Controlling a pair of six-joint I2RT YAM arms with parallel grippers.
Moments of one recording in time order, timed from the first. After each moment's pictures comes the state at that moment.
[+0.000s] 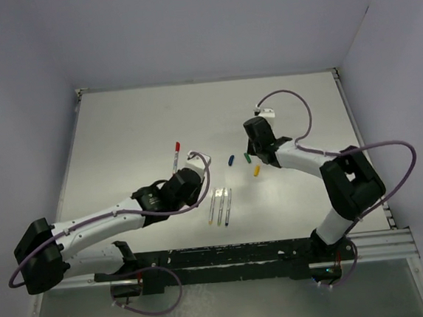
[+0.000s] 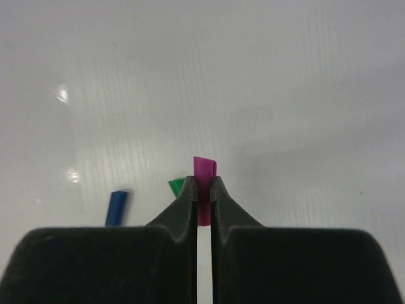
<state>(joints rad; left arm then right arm) -1.02 1.18 0.73 -0.33 -0.37 -0.34 0.52 1.68 0.93 -0.10 0.44 0.54</state>
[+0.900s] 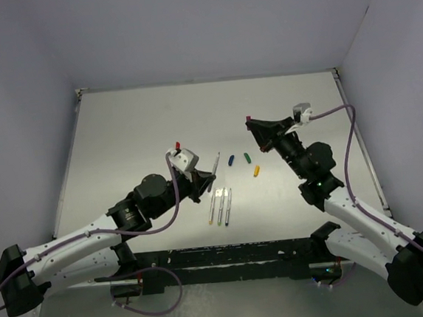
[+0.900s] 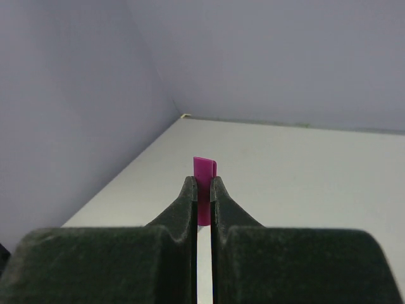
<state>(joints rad) -1.02 0.90 0.61 0.13 -0.15 -0.25 0.52 0.91 0.56 0.58 -0.02 0.39</state>
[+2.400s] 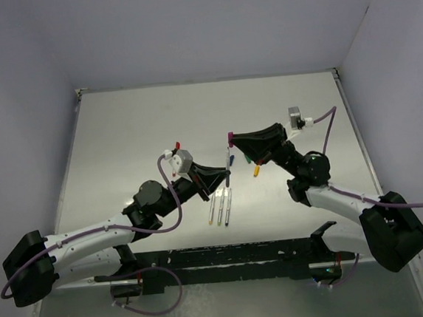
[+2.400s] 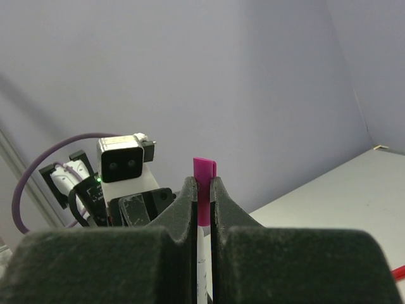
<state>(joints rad) -1.02 1.02 0.48 0.74 0.01 -0.38 0.52 1.19 0.44 1.46 -0.46 0.91</state>
